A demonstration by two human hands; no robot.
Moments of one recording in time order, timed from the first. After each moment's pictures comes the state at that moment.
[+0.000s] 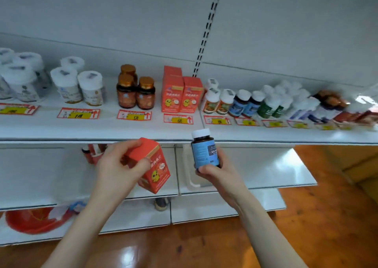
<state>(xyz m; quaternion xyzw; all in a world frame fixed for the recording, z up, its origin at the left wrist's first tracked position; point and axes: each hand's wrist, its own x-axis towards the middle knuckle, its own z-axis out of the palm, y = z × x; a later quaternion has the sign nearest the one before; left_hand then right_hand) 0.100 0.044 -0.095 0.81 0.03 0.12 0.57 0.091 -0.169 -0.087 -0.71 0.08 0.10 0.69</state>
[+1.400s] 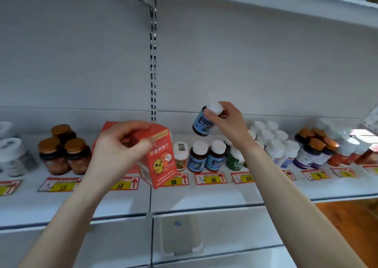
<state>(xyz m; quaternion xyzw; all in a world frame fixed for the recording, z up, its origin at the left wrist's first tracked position) 0.240 -0.109 0.009 0.80 -0.07 0.19 0.57 0.325 -0.346 0.008 -0.83 -0.01 -0.16 0.53</state>
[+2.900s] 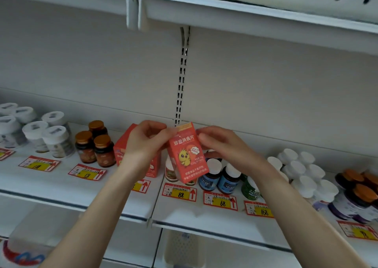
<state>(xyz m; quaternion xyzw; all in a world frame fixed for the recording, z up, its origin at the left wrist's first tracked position) 0.265 -0.150 0.018 0.67 0.08 0.16 0.72 0.314 -0.333 0.033 -0.78 -0.24 0.17 0.56</state>
